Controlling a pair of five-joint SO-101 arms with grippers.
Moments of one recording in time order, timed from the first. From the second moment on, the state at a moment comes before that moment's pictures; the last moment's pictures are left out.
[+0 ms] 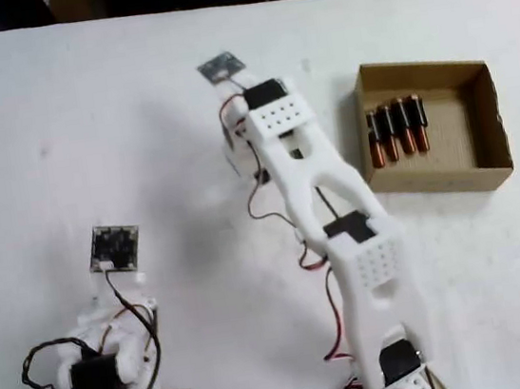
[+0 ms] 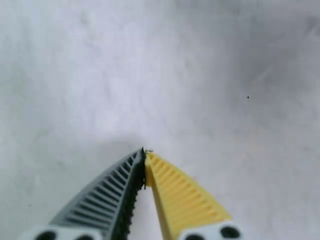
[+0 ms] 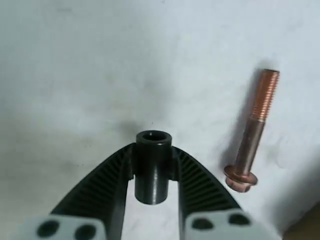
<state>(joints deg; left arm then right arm) -11.3 -104.2 96.4 75.0 -8.3 -23.9 38.8 -29.4 81.0 8.8</state>
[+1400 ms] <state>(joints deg) -11.3 -104.2 96.4 75.0 -8.3 -23.7 45.1 -31.5 78.9 8.0</state>
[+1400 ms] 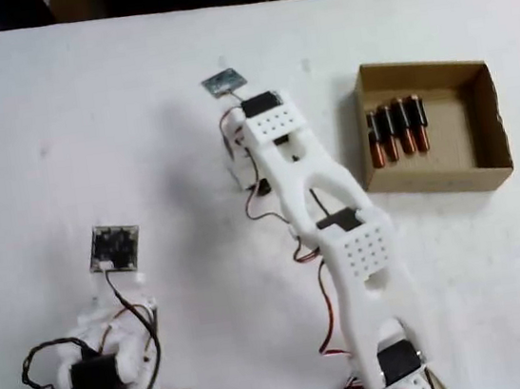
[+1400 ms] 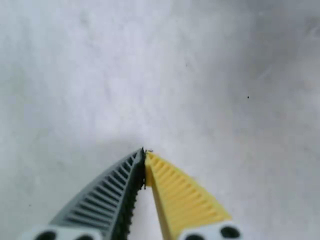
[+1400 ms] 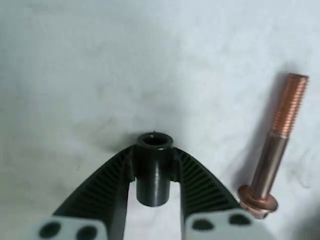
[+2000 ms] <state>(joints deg) -11.3 -104.0 97.1 72.0 -8.3 -19.9 13.8 -31.5 96.0 8.0</state>
